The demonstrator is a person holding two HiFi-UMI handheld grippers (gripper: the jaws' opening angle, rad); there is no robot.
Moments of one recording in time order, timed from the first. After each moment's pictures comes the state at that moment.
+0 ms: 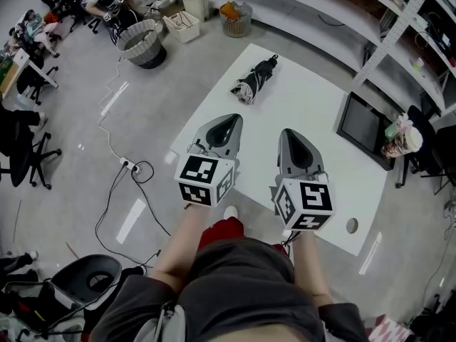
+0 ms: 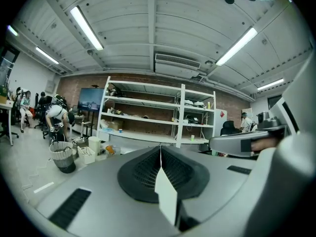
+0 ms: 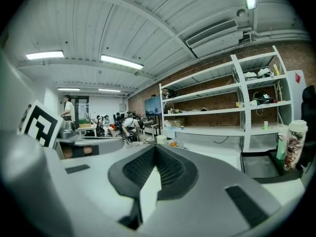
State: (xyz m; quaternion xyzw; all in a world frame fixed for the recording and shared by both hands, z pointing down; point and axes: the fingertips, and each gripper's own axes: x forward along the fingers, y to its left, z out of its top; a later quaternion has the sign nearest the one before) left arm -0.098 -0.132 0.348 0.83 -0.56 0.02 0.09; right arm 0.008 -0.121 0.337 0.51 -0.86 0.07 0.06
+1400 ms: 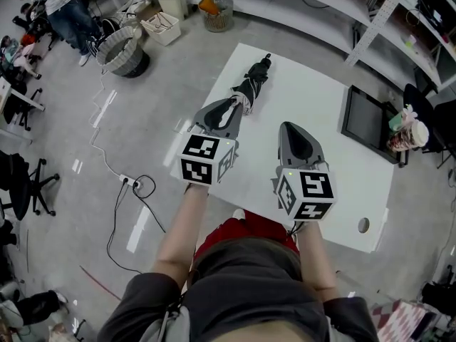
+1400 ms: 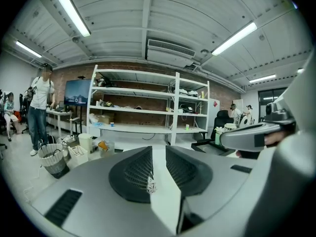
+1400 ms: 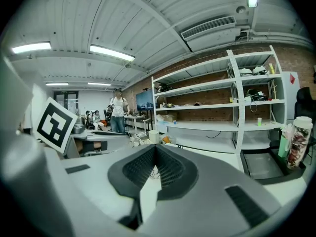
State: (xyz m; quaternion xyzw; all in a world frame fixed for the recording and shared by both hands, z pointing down) left arm -0.121 -0.247 0.380 0.86 -0.50 0.09 0.10; right arm -0.013 -0.203 0.365 0.55 -0.83 0.10 0.09
